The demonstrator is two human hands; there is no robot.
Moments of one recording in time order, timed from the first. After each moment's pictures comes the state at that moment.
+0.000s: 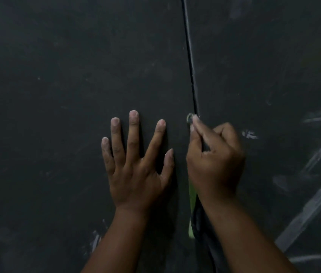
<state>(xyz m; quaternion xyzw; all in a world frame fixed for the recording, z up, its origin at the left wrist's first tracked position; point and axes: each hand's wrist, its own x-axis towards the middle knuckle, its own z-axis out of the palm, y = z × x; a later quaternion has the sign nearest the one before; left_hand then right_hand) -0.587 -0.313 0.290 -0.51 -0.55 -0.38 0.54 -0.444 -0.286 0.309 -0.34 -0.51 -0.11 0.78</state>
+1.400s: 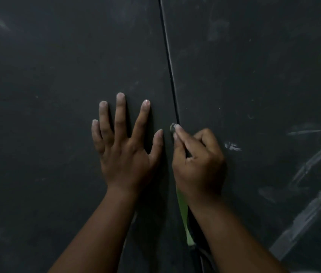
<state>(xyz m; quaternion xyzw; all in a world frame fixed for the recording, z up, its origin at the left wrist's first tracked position) -0.561 -0.310 0.350 -0.49 -0.57 -0.39 0.53 -0.428 -0.277 0.319 -0.28 -0.55 -0.08 0.78</state>
